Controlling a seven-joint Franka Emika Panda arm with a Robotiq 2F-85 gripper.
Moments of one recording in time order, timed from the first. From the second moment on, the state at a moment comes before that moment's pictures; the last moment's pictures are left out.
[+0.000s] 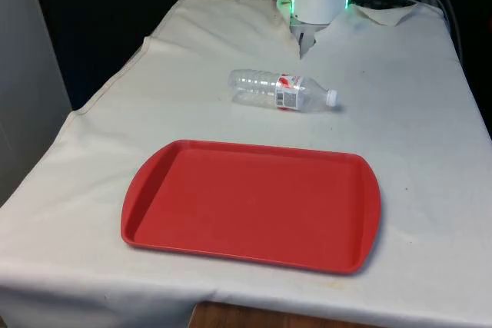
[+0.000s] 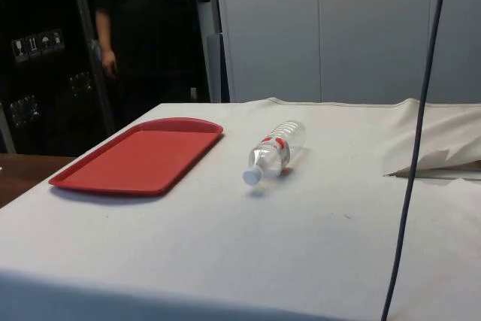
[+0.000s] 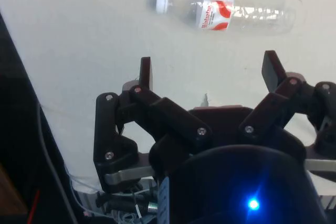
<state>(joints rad) 0.05 0.02 -0.04 -1.92 -0.01 1.94 0.00</state>
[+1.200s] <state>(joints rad) 0.07 -0.17 -0.01 -2.22 -0.06 2.08 0.05</state>
